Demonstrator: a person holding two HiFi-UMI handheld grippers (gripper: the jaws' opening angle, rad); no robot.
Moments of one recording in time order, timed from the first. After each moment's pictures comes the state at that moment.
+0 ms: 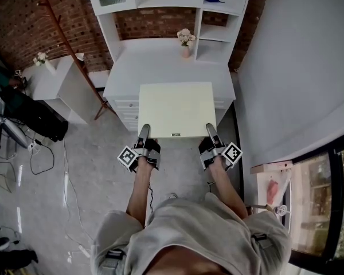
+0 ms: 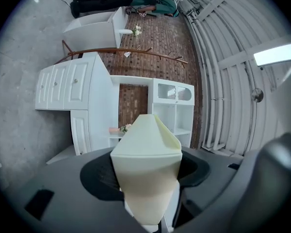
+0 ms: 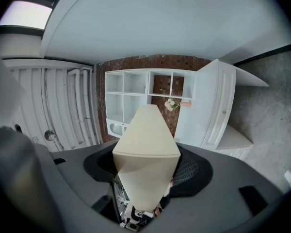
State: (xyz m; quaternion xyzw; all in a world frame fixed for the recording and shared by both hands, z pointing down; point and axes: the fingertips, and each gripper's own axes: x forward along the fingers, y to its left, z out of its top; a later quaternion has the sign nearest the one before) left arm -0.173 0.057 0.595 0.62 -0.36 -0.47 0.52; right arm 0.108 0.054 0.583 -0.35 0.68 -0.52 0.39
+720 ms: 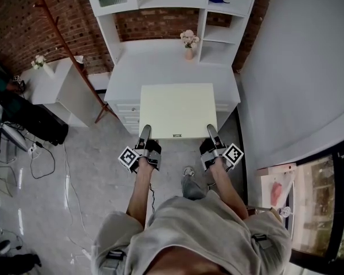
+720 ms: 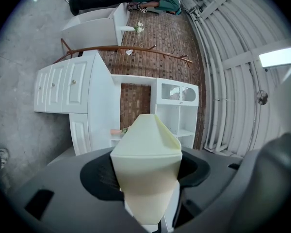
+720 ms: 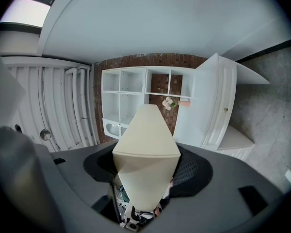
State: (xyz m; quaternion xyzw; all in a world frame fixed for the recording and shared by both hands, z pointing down) left arm -0.197 0.016 0.610 0.62 -0.36 -0.46 0.53; right arm 0.083 0.017 0.599 -0.36 0.67 -0.52 0.39
